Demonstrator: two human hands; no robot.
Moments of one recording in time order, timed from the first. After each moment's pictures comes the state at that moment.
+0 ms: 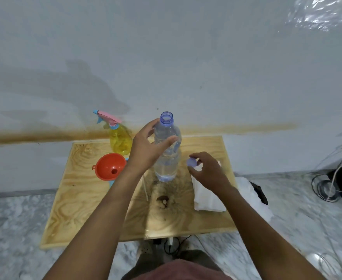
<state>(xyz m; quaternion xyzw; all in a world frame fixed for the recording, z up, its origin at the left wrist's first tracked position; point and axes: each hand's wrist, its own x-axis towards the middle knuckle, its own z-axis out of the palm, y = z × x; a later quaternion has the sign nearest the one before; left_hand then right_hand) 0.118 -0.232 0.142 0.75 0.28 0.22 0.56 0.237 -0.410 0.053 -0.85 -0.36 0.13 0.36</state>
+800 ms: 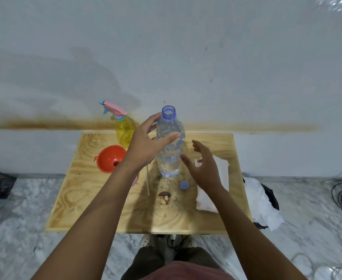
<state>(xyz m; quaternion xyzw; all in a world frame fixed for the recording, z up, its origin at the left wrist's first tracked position) 0.119 -0.234 0.151 0.75 0.27 0.23 0.56 0.227 -0.386 0.040 -0.80 -0.30 0.14 0.49</state>
